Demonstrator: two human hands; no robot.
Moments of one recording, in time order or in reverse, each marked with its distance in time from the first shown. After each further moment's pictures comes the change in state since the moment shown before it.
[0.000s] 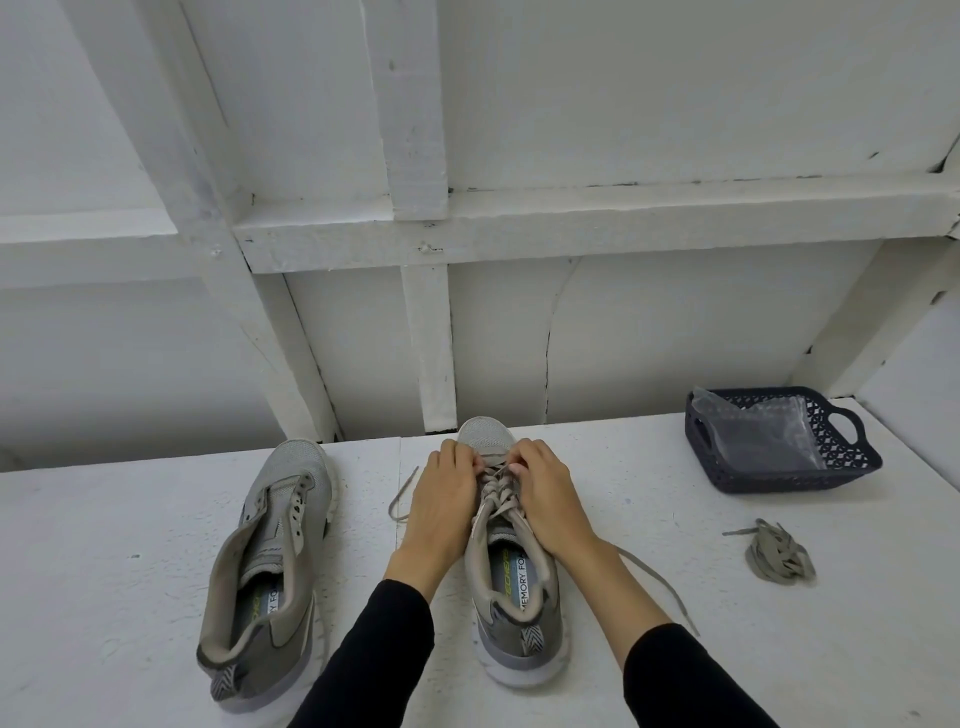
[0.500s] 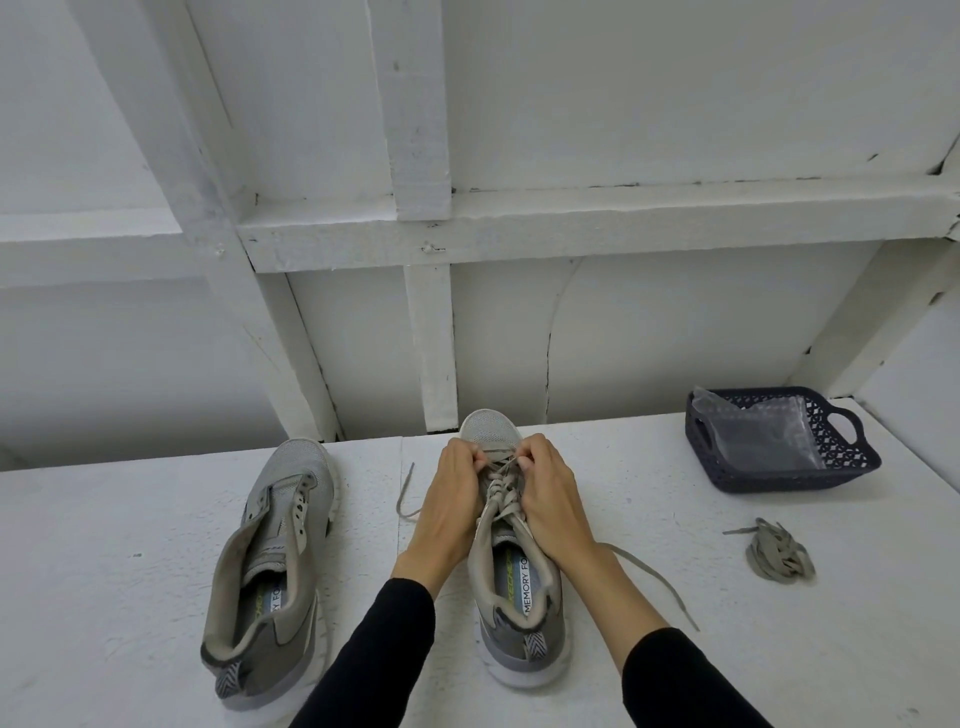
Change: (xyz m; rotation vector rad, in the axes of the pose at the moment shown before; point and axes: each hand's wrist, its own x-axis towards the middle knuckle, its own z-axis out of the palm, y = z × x) left_hand -0.002 0.013 -0.003 -0.578 0.029 -0.164; right_hand -0.008 -0.002 0.005 0.060 0.112 -0.036
